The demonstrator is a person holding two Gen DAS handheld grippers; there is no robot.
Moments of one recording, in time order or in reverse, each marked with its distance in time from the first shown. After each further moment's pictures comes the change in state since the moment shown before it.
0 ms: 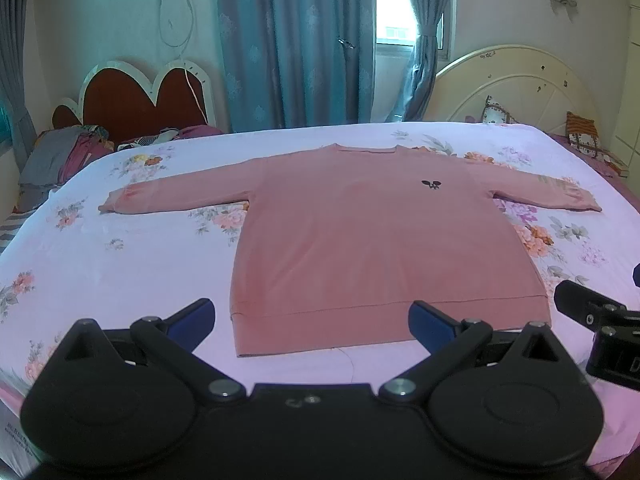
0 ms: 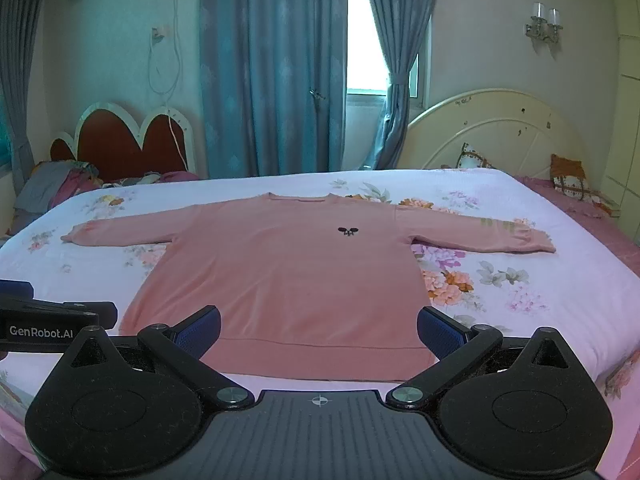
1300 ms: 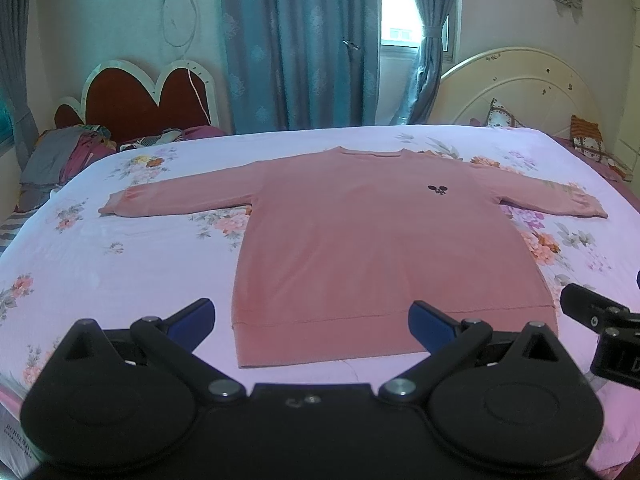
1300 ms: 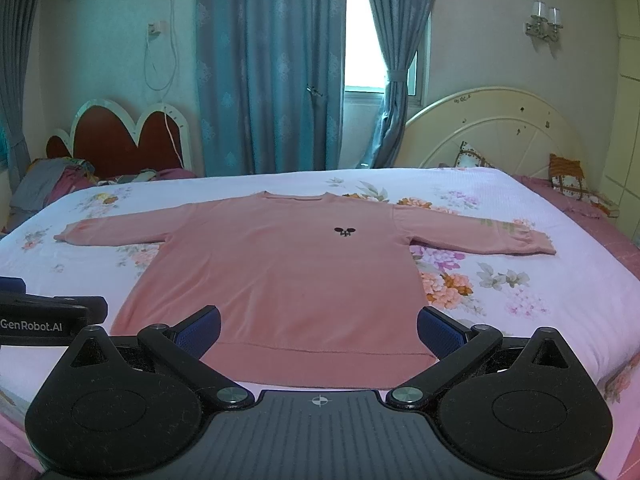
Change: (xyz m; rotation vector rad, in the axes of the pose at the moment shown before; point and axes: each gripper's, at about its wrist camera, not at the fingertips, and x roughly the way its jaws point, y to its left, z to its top) left arm 0.010 0.000 0.006 -0.007 -0.003 0.008; right arm 0.015 -0.007 0.001 -0.002 0.006 -0.005
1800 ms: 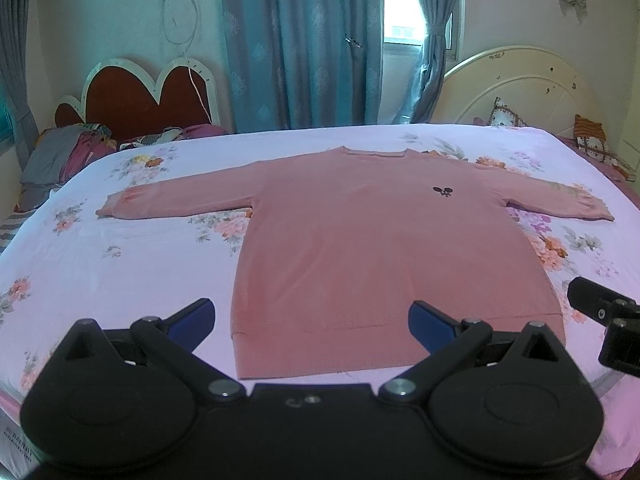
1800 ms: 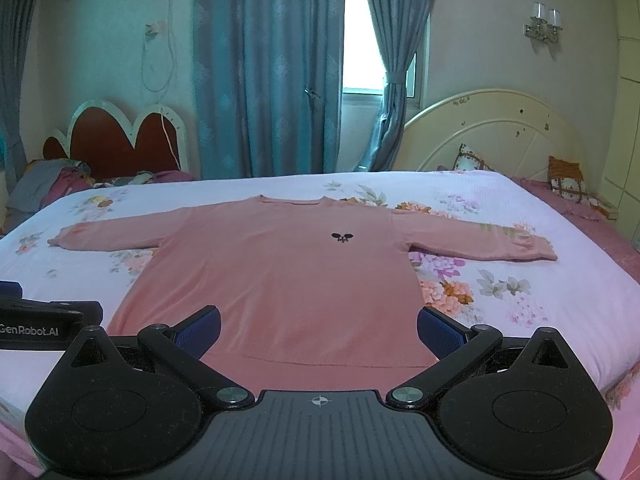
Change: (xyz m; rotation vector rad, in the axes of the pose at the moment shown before) left arm 0.013 0.000 0.007 -0.003 0.009 0.007; right arm 0.022 -0.006 0.013 0.000 0.003 -0.010
